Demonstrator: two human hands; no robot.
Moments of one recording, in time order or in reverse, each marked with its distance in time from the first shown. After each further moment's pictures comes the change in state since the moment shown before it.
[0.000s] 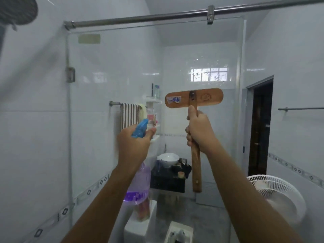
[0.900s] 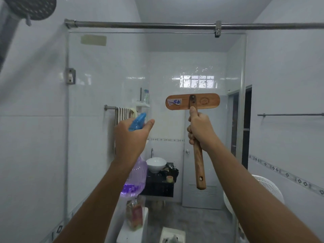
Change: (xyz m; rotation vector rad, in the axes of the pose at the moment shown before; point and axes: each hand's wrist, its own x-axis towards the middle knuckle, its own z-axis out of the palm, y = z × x) left_hand 0.057 -0.017 -0.047 -0.047 0.001 0.055; right_hand 0.001 -0.023 0.053 -0.029 0.114 0.006
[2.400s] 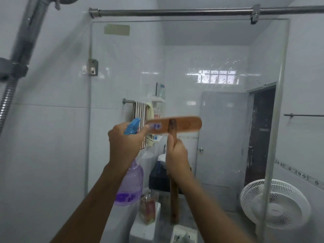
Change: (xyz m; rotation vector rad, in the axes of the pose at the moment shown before) left_hand 0.008 -0.061 -0.053 0.132 0.069 0.035; right_hand -0.052 0.088 0.129 -0.201 -0.070 -0.110
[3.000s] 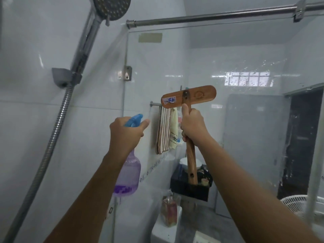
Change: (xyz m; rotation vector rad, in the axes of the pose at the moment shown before) left_hand 0.040 -0.016 -0.074 0.022 0.023 -0.230; right_hand 0.071 -0.084 0.024 0.011 -0.099 -0.066
